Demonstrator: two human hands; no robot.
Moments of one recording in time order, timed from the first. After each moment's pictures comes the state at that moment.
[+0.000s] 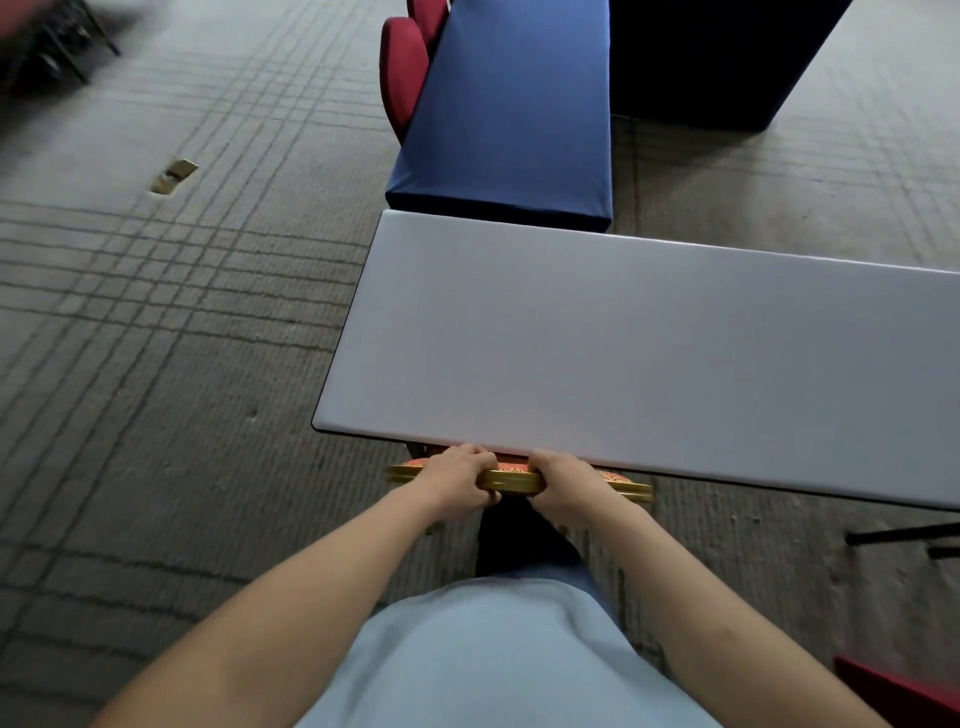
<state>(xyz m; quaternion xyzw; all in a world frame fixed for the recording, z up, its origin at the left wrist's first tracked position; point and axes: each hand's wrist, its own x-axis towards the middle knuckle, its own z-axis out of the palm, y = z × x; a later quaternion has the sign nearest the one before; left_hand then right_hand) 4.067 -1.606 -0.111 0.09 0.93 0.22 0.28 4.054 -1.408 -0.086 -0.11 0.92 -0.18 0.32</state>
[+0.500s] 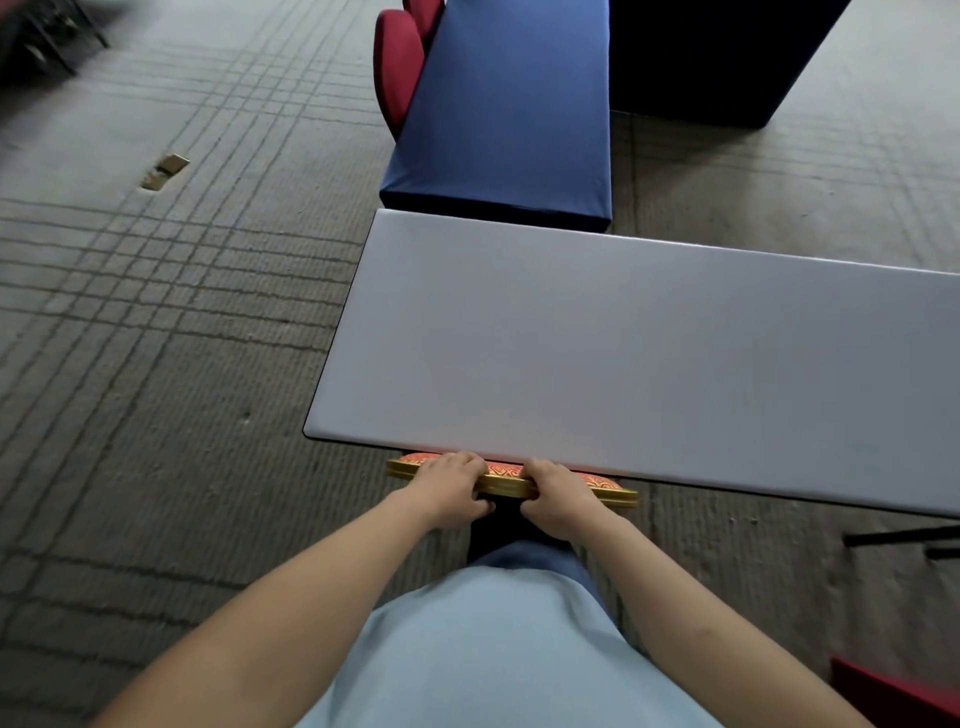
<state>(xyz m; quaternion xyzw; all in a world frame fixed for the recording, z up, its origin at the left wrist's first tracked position) 4.053 -1.608 -0.129 0.10 0.94 0.14 0.29 4.045 -1.410 -0.118 -0.10 0.93 -0.17 0.32</state>
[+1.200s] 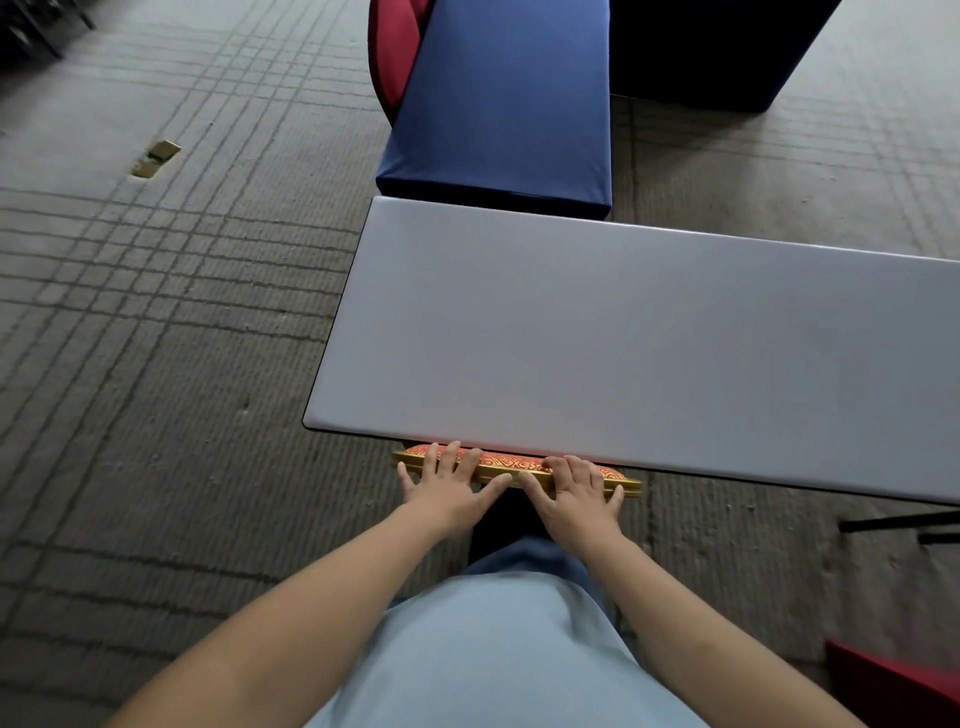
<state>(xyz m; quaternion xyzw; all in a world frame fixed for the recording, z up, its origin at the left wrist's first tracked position) 4.080 -1.599 -0.126 -0.05 0.92 0.17 0.36 4.079 -1.397 -0.133 0.05 0.94 -0.19 0.29</state>
